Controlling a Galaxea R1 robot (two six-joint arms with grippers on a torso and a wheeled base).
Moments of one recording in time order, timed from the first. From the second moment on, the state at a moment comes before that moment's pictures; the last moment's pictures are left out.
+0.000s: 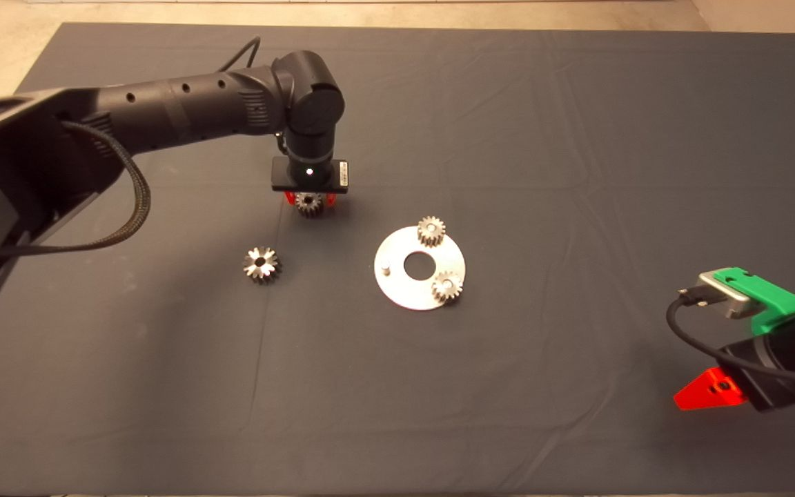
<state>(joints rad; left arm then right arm) -0.39 2.83 -1.73 0.47 1.51 -1.23 0.46 1.98 -0.43 -0.05 -1.53 1.36</state>
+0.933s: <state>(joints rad) -0.39 2.83 -1.73 0.48 1.51 -1.21 0.46 1.98 -0.43 -0.05 -1.53 1.36</state>
